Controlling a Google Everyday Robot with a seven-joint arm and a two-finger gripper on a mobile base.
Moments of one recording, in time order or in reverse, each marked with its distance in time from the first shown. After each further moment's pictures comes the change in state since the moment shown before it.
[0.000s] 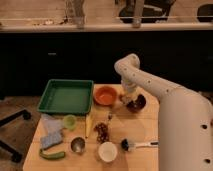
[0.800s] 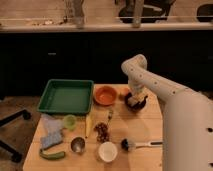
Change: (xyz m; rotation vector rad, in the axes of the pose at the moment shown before) arm 0.011 0.029 0.005 -0.027 0.001 0.029
